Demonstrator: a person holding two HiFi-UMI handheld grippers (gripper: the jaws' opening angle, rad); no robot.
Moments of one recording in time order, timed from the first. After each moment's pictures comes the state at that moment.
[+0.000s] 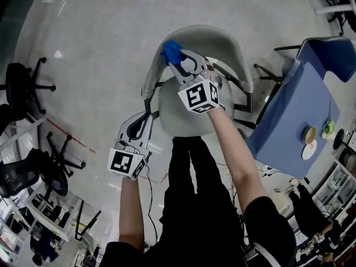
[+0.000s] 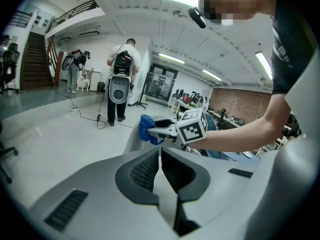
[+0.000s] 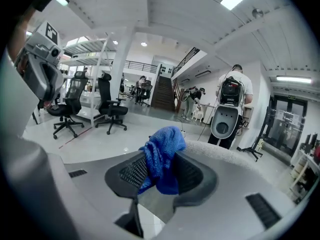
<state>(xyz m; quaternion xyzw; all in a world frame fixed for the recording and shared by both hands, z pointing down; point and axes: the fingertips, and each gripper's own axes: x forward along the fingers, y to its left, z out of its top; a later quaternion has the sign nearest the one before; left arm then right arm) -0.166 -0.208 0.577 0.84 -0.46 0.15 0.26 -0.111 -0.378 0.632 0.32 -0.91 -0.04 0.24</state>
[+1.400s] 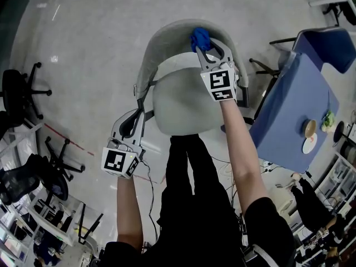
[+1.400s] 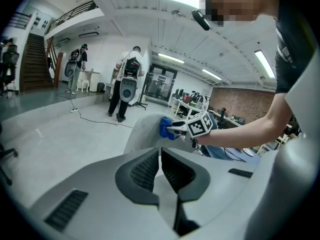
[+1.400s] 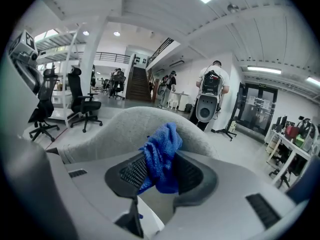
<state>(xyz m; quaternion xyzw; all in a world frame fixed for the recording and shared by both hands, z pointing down) -0.161 -0.207 0.585 0.84 -0.46 0.16 0.25 0.019 -0.414 0.657 0.45 -0.85 0.02 0.26</state>
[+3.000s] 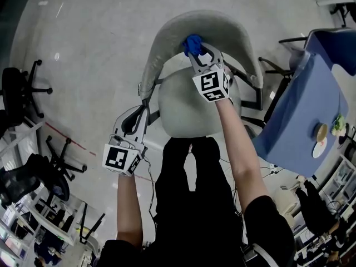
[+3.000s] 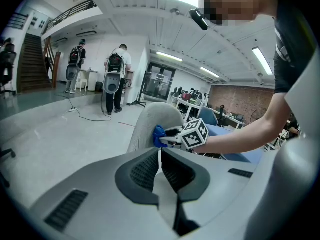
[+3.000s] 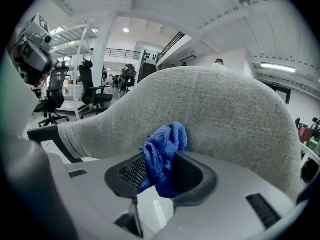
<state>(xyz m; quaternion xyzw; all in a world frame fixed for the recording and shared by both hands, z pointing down) -0.182 -0.212 0.645 0.84 -0.45 0.16 0.24 -0.043 -0.393 0.758 0.40 -0.87 0.02 0.29</state>
